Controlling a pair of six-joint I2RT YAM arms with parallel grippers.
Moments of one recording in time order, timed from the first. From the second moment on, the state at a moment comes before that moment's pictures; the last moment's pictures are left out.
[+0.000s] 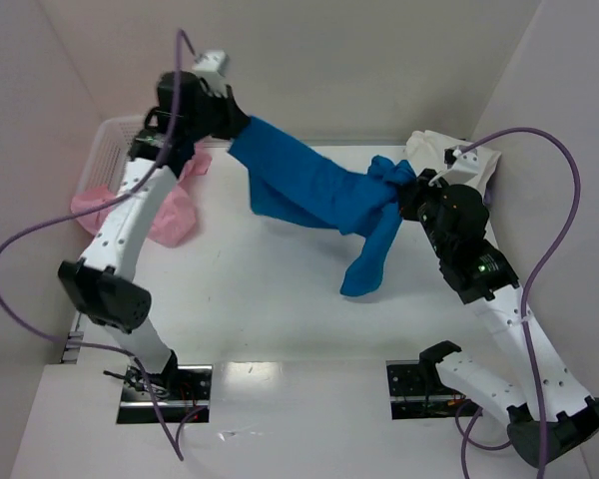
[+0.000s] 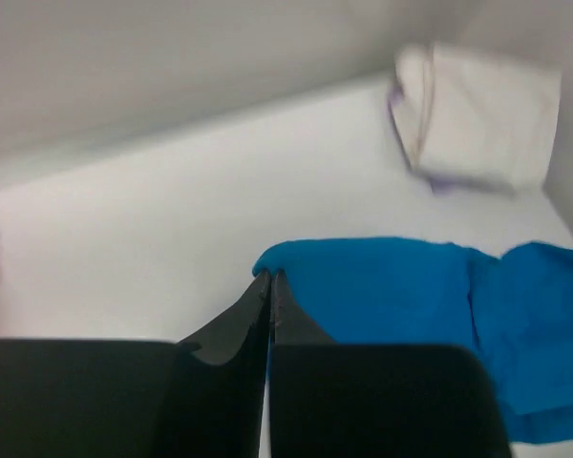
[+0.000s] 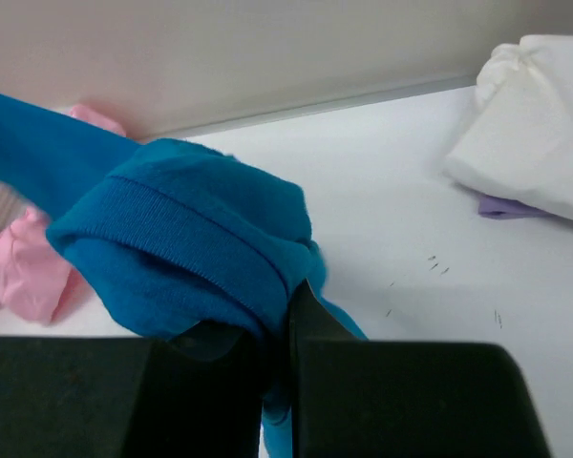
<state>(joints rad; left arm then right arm) -0.29 1.75 1.84 -0.47 0.28 -0.21 0.41 0.87 1.05 -0.33 0.27 0.37</state>
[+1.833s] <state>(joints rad) -0.20 1.53 1.05 -0.53 0.18 -0.33 0.34 1.14 0.88 -0.07 0.17 0.42</state>
